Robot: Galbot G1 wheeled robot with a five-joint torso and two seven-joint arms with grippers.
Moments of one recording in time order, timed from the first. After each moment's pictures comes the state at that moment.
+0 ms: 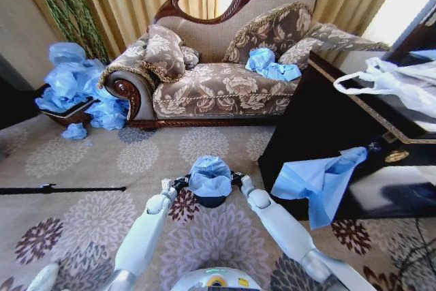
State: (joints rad) left arm 0.92 -1.31 -0.38 -1.19 -0.35 0.16 0.29; right arm -0.69 1.29 -0.12 1.07 0.25 -0.07 -0.06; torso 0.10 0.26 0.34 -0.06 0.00
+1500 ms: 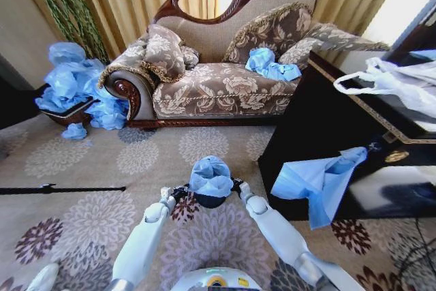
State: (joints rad) left arm 0.98 -1.31 -0.41 -1.18 -0.30 0.14 0.33; right arm -0.74 1.33 -0.08 1.00 0.17 0.02 -0.02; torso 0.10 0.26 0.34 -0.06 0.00
